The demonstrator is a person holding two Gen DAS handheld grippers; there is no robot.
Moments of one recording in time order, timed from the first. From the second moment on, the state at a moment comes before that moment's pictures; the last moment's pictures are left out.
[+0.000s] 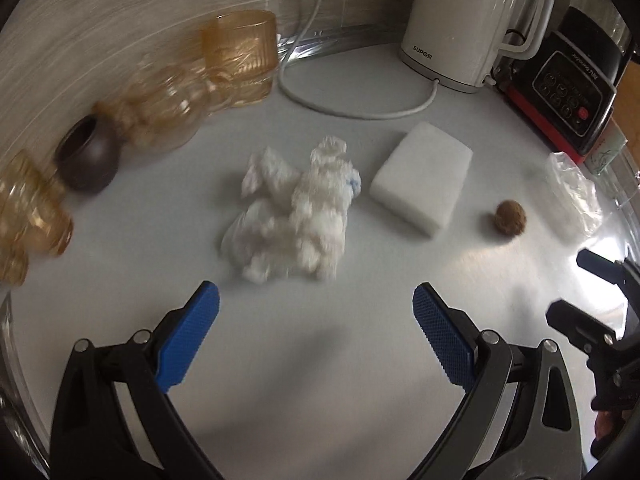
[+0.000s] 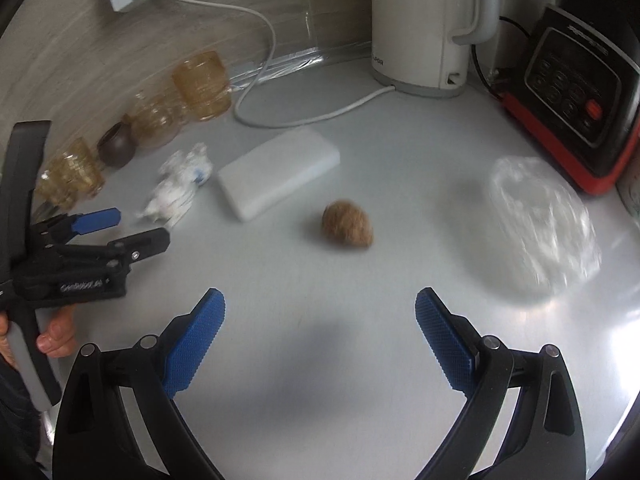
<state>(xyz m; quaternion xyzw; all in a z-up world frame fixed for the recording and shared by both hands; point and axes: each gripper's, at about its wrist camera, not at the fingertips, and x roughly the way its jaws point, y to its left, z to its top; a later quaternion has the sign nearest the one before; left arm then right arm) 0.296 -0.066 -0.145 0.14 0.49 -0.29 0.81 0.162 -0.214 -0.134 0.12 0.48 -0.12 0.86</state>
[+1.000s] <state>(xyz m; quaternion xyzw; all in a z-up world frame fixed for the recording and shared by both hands) 0.333 -0.067 -0.141 0.13 0.47 -0.28 0.83 0.198 -0.240 -0.156 0.11 0.48 -0.13 0.86</state>
